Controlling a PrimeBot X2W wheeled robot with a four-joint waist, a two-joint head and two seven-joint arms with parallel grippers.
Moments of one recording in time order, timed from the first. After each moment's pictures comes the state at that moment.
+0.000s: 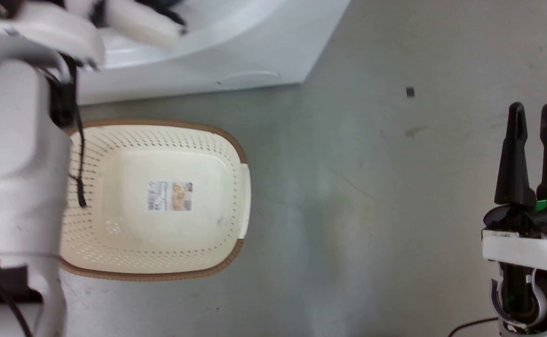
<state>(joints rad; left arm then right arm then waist) -1.04 0.28 -0.10 0.69 -0.11 0.04 -0.26 -0.21 -0.05 -0.03 -0.18 0.51 0.13 -0.26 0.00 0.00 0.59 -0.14</state>
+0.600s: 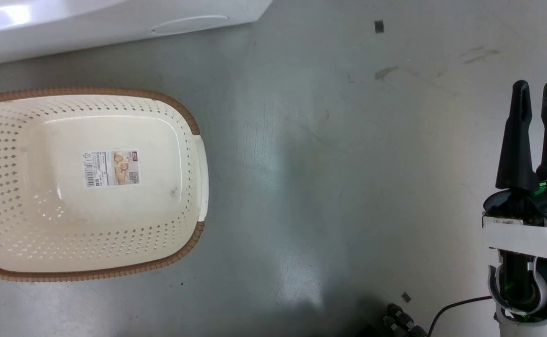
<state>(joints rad) -1.41 0.40 -0.06 0.77 -0.09 0.05 -0.25 -0.28 -0.05 -0.01 -0.20 0.56 0.13 -0.26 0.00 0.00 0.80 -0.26</state>
